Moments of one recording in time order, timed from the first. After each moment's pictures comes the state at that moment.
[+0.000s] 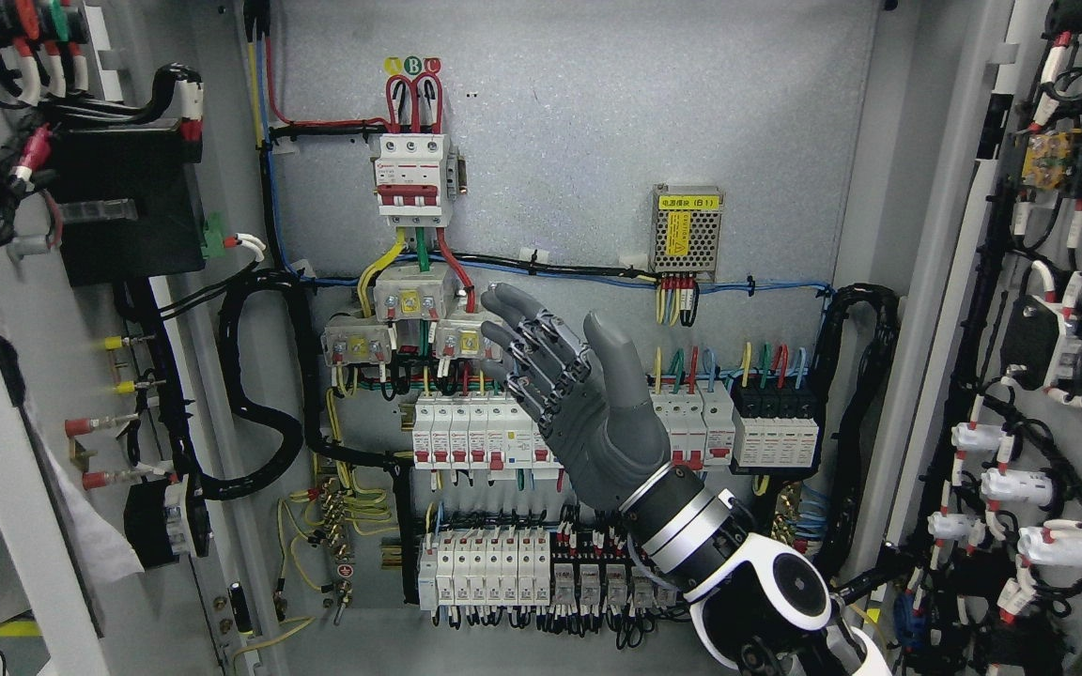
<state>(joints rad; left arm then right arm) -0.04 0.00 -0.09 0.00 0.24 -0.02 -0.20 -0.69 0.00 0.37 -1.67 -0.67 0.19 0.29</state>
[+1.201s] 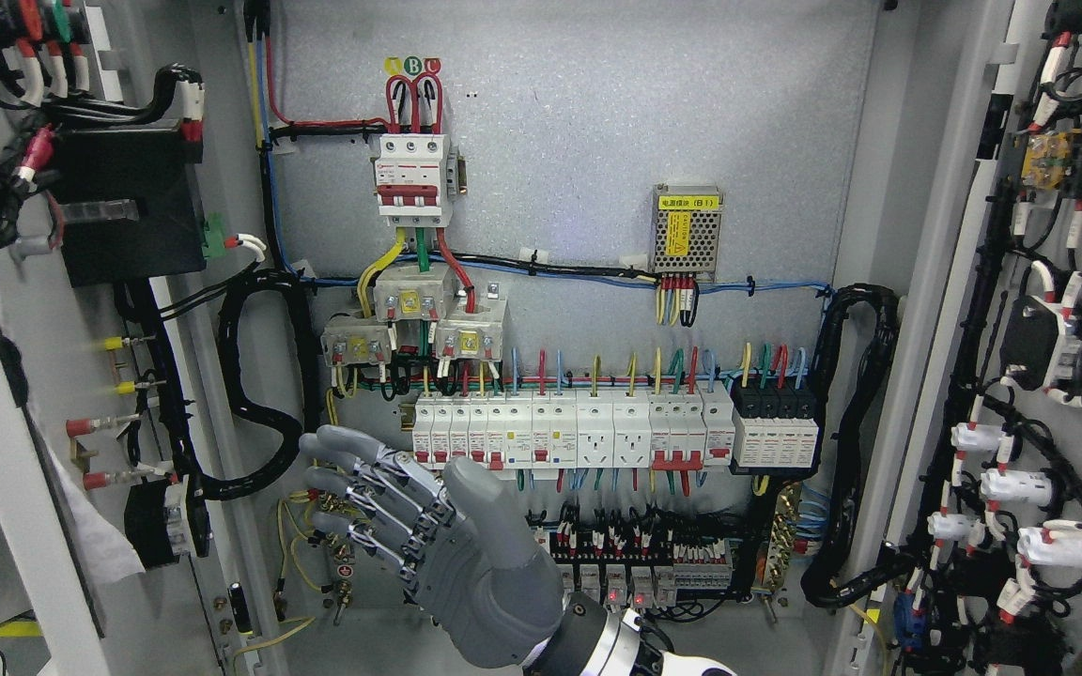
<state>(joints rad) -0.04 0.00 -0.09 0.00 0.24 -0.02 -0.20 -0.59 0.00 0.60 -1.82 -0.72 0.20 0.30</state>
